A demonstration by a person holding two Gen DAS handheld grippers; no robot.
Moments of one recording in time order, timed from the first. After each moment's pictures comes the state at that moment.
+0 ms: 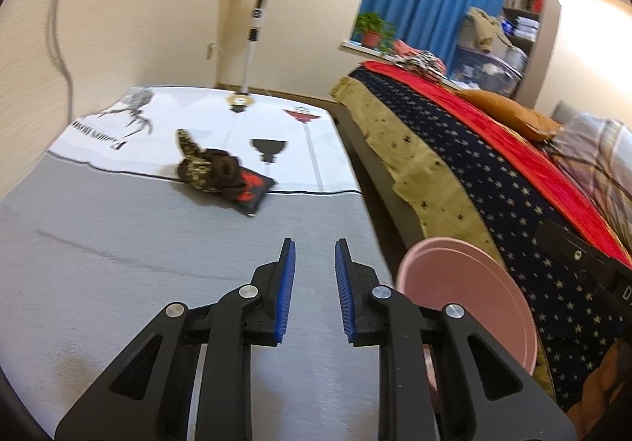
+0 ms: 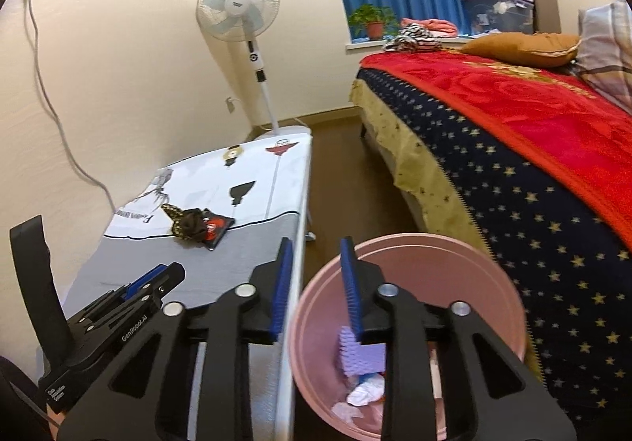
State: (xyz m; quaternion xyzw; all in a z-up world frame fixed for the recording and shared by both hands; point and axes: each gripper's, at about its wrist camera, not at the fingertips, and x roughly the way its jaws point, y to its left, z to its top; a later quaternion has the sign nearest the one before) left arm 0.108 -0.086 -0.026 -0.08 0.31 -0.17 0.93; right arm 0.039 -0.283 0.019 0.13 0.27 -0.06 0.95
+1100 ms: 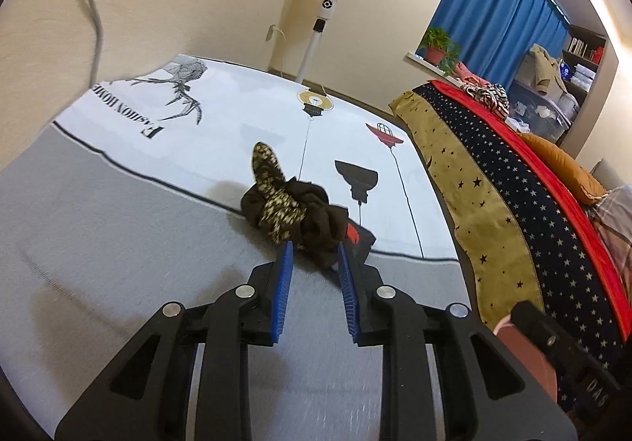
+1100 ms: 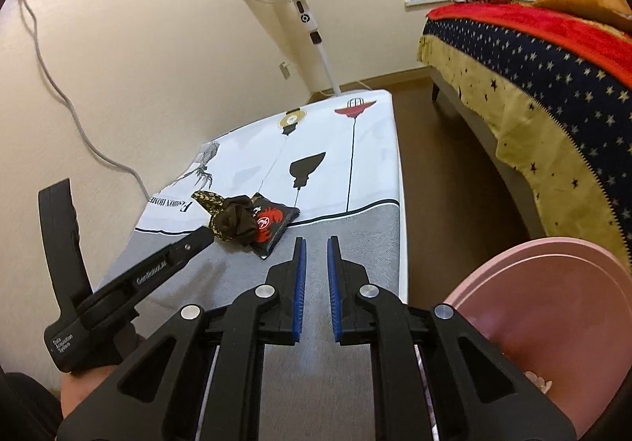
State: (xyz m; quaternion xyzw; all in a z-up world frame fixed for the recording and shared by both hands) left arm 0.216 -0.037 -0.054 -0.15 0.34 -0.10 0.92; right arm 0.158 -0.250 -0.035 0.18 0.31 0.06 0.93
